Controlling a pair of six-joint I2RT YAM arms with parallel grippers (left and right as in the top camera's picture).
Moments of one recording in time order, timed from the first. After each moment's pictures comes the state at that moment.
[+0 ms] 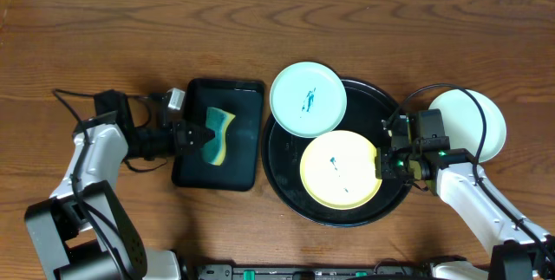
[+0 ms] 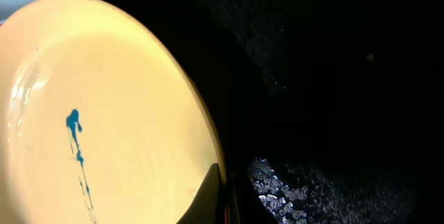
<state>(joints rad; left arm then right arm) 0.34 1.61 0.89 -0.85 1.06 0.39 0.14 1.39 0.61 -0.44 -0.27 0.14</state>
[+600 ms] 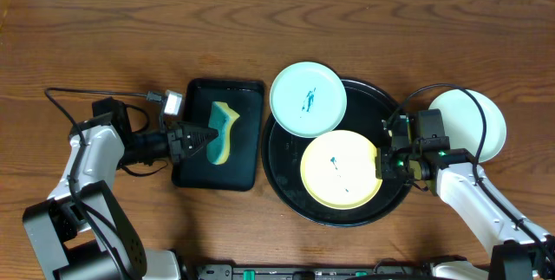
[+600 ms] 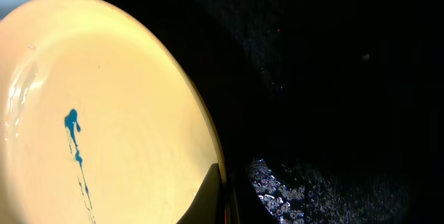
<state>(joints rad) 0.36 1.61 0.89 -0.96 1.28 0.77 0.14 1.39 0.61 -0.44 -0.26 0.14</state>
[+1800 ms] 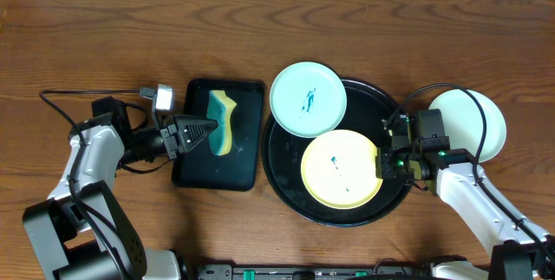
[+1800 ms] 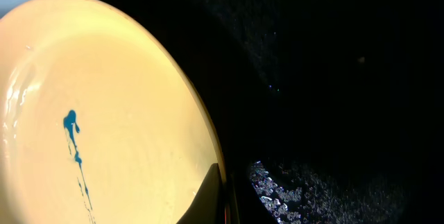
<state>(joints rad) 0.36 1.61 0.89 -0.94 1.47 0.77 0.14 1.39 0.61 -0.44 -0.25 0.14</state>
